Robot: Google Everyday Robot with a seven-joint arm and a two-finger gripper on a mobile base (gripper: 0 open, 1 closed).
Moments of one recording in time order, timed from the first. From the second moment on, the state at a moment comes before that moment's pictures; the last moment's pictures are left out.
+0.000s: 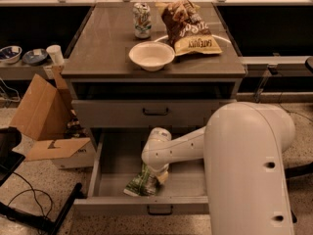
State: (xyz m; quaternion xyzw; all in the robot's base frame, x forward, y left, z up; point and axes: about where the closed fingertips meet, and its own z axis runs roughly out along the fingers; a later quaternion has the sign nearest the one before) arm 0.579 -0.013 0.376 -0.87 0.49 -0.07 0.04
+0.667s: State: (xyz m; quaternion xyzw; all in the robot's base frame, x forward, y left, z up) arm 0.579 -0.013 0.376 -0.87 0.49 -0.07 0.04
